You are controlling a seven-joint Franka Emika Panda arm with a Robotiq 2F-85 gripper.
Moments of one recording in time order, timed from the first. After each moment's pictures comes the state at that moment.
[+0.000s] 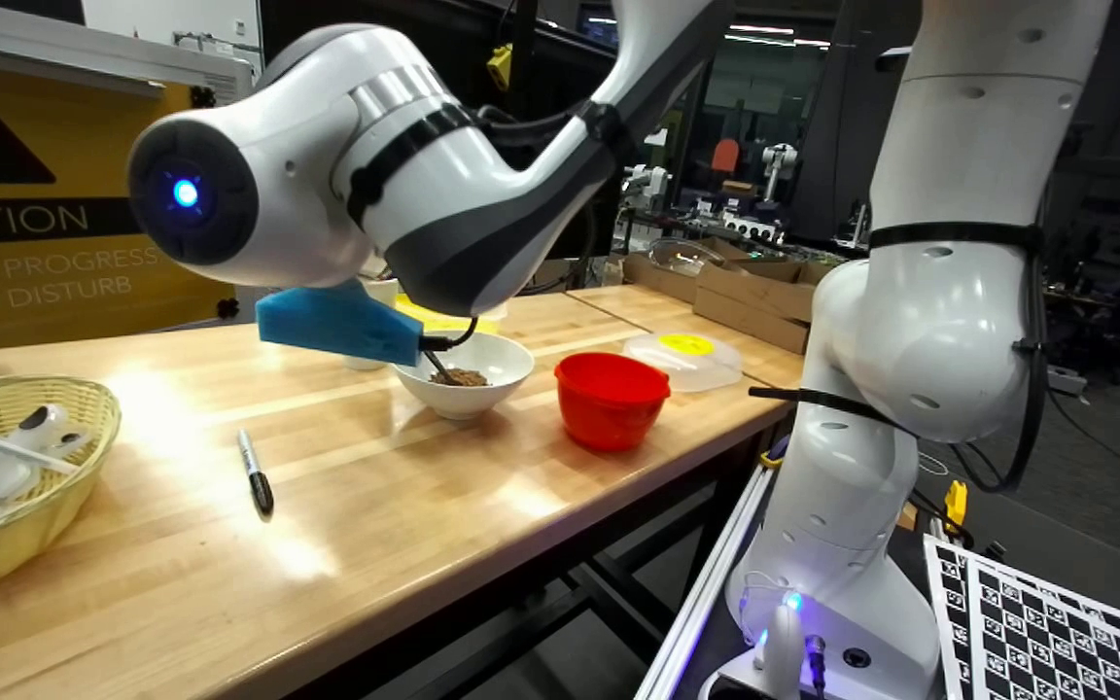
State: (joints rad) arm 0.34 0.04 0.36 -2.29 -1.26 1.63 2.40
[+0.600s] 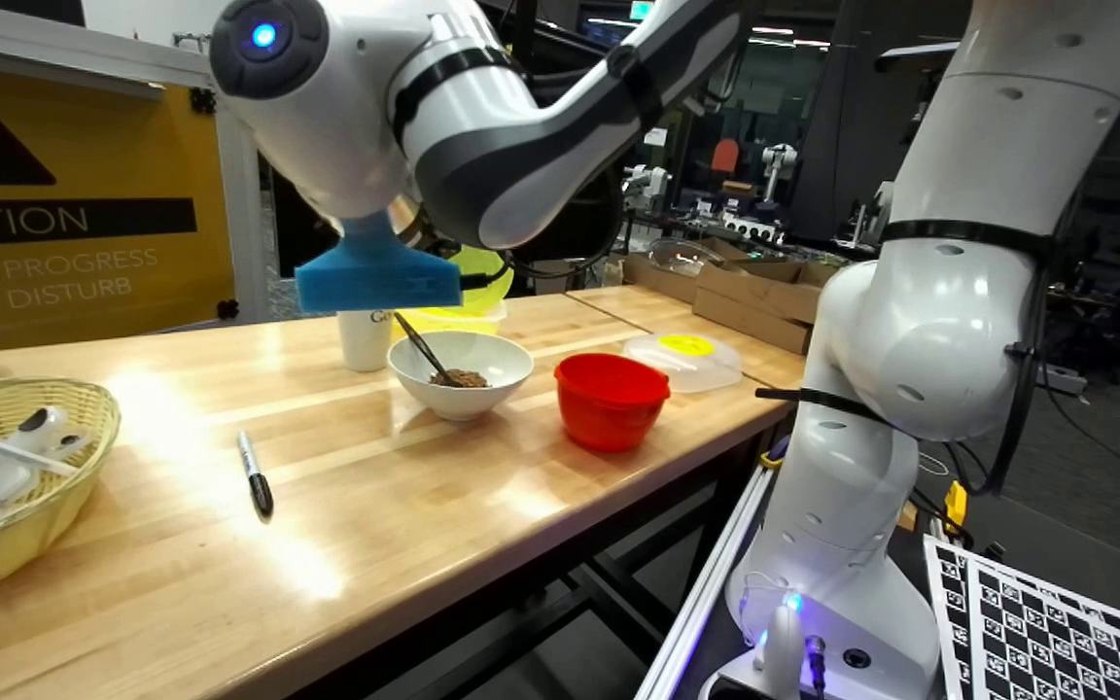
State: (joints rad) arm 0.28 -0.10 0.27 -2.34 -1.06 1.92 2.00
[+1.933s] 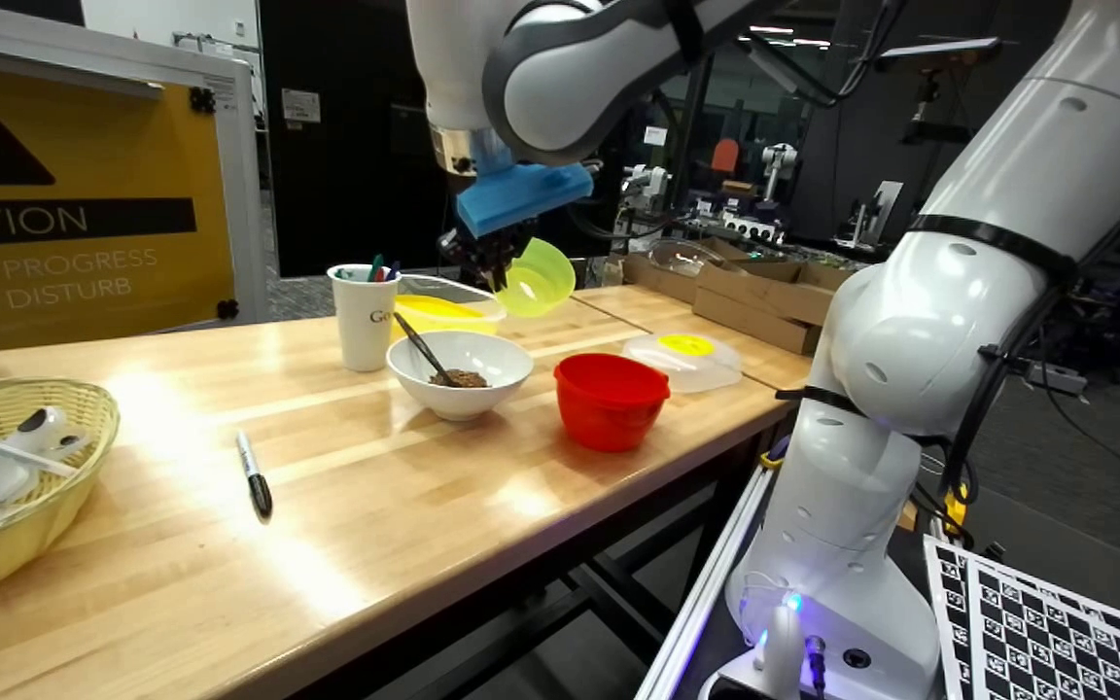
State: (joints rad) arm 0.10 -0.34 0.11 -2.47 -0.52 2.11 0.88
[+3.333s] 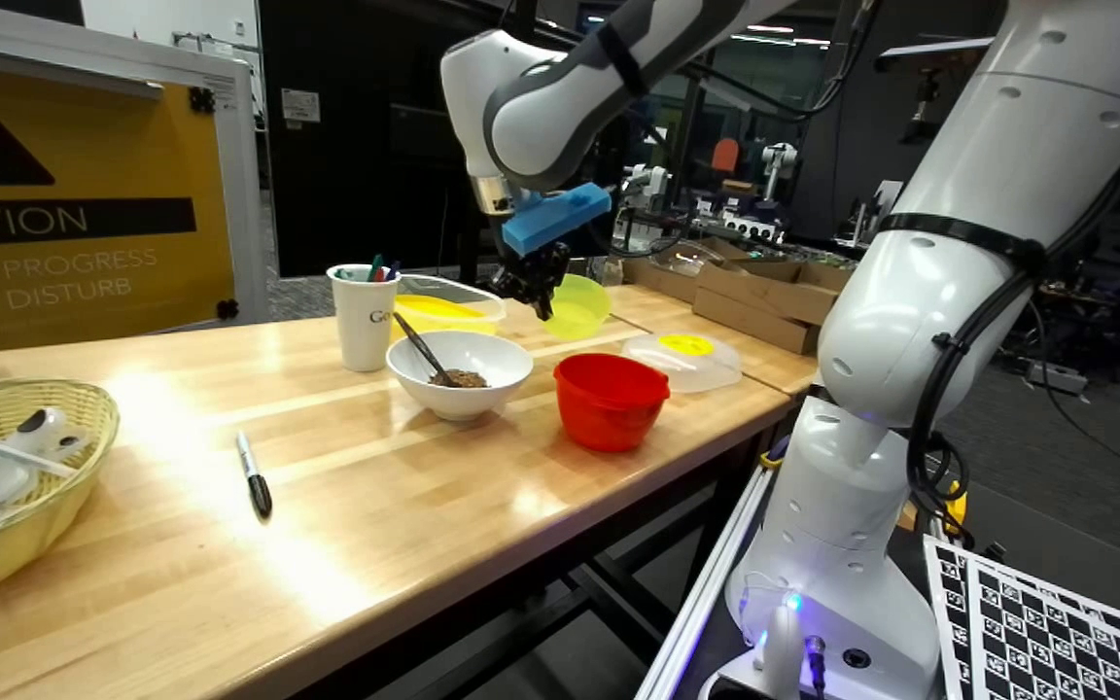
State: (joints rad) arm -0.07 -0.18 0.06 -2.43 -0.46 2.06 0.62
